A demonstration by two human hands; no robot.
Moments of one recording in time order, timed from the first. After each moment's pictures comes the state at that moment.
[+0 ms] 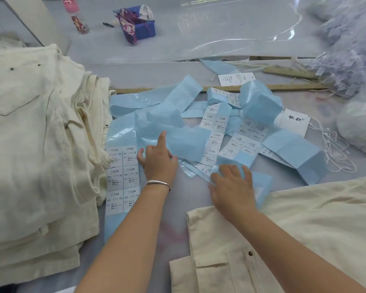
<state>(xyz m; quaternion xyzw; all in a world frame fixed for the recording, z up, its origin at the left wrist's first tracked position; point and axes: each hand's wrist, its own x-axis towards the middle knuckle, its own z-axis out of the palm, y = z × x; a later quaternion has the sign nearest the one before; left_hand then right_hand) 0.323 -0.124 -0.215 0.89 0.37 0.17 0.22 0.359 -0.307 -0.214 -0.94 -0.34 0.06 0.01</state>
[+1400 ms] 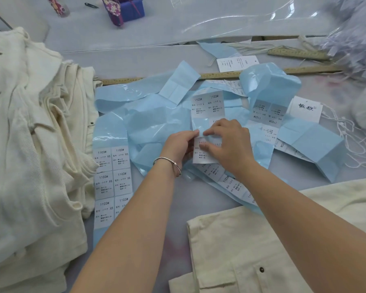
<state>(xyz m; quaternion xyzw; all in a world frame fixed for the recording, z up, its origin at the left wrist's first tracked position) 0.392 -0.128 -0.215 0.52 0.35 0.01 0.78 0.450 -0.256 -0.206 -0.89 -0.33 -0.02 0.30</state>
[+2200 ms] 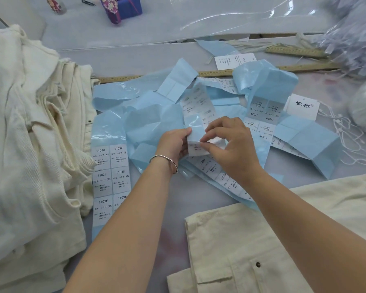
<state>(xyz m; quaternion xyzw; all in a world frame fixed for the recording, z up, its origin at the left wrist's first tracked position) 0.389 -0.126 -0.210 0.53 0.38 0.04 0.76 0.421 -0.273 -0.177 -0.83 -0.34 -0.03 0.44</state>
